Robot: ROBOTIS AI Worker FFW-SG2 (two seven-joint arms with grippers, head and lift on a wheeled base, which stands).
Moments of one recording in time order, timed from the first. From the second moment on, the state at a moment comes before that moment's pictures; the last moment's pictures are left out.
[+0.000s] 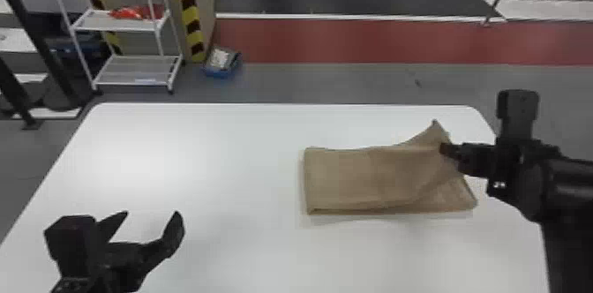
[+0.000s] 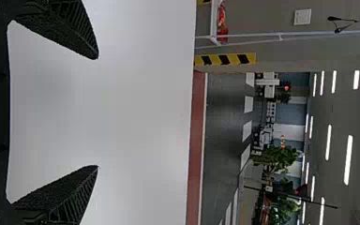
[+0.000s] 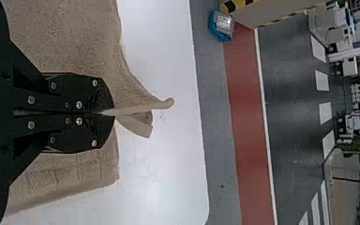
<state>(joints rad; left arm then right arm) 0.47 0.06 0.13 -1.96 0.11 0.29 -0.12 -0.20 -0.08 -0.25 -1.74 0.05 1.05 0.28</state>
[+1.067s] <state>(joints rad) 0.45 0.06 0.11 -1.94 0.08 0.30 -0.12 -0.18 -0.12 -0.30 -1.66 0.09 0.99 0.27</state>
